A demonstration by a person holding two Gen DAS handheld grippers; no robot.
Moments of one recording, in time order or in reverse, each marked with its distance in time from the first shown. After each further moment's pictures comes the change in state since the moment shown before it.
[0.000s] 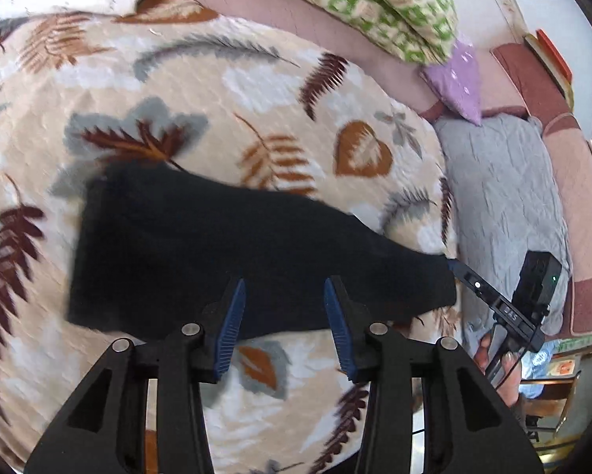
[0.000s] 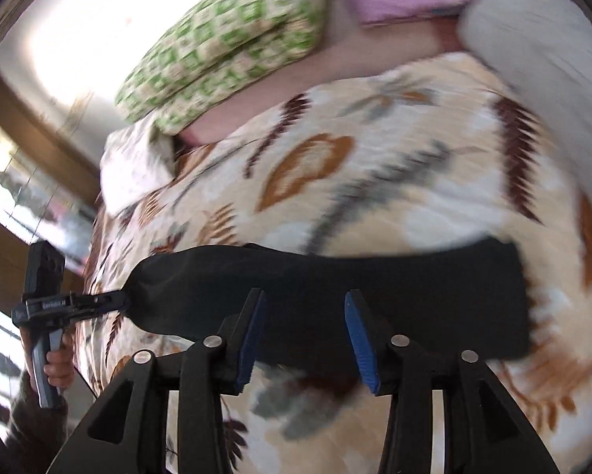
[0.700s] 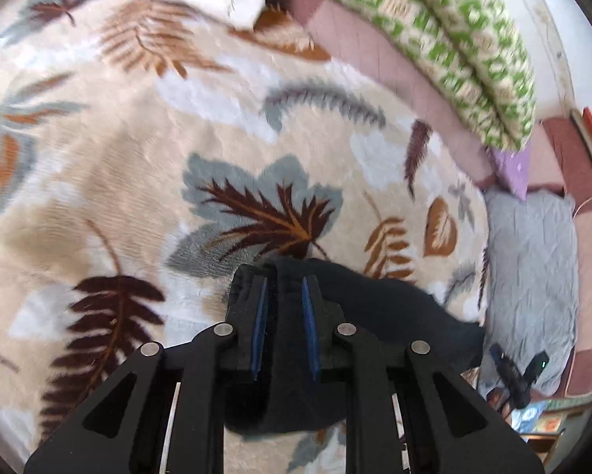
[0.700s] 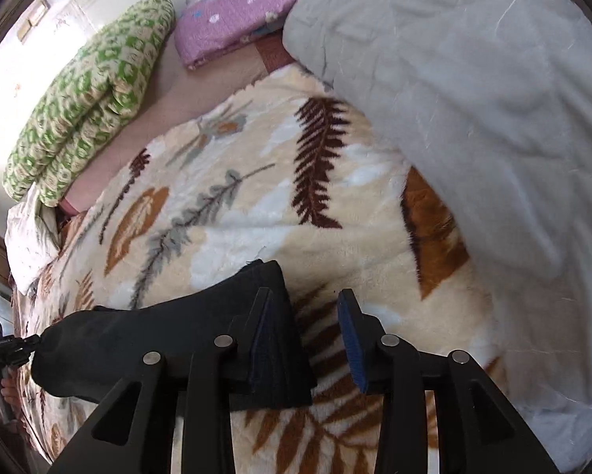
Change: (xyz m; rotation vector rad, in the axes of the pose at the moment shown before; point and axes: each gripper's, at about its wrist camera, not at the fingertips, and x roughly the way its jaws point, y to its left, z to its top) left arm -0.003 0.106 0.039 -0.170 -0.087 0.044; right arm -0.049 -0.140 -0.030 0.267 -0.159 -0.349
